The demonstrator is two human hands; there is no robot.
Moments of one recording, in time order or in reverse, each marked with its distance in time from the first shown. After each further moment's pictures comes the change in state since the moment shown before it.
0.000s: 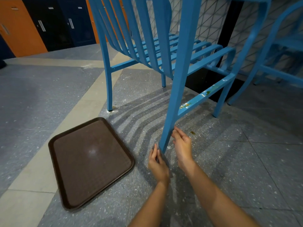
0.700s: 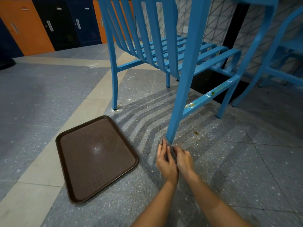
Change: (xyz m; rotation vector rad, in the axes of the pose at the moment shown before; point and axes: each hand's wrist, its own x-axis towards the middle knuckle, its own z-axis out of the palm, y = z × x) left_hand -0.018 0.024 0.000 -0.087 -0.090 0.098; right_hand -0.017 0.048 -0.020 -0.532 0.030 0.175
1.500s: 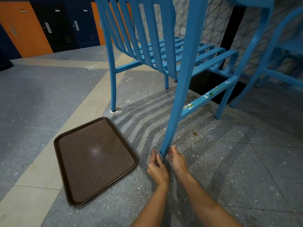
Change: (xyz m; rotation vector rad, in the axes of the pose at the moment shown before) left_hand 0.006 -0.021 -0.022 0.217 0.139 -0.214; right_hand 0.006 0.012 0.015 0.120 -0.151 0.022
